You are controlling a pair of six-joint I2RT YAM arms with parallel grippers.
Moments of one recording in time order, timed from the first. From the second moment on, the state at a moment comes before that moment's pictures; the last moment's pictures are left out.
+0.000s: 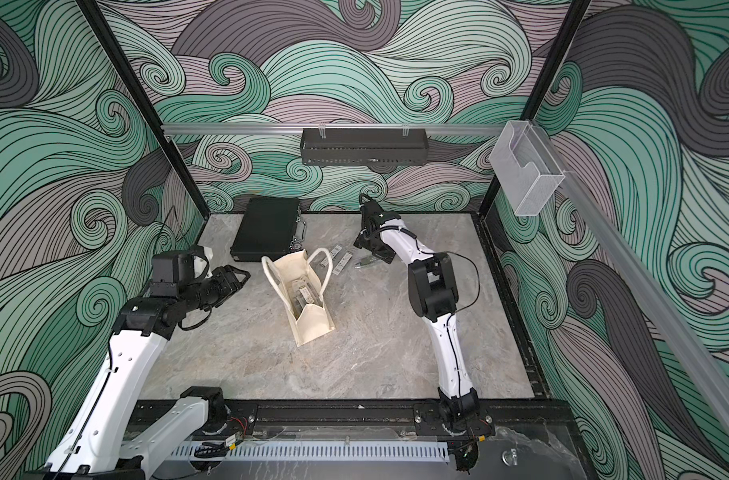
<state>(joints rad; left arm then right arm) -0.04 0.91 1.02 -0.84 0.30 -0.65 0.40 2.37 2.12 -0.99 0.07 0.84</state>
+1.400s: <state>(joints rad) -0.04 0.89 1.02 -0.85 0.28 -0.65 0.41 2.41 2.02 -1.04 0.12 0.78</state>
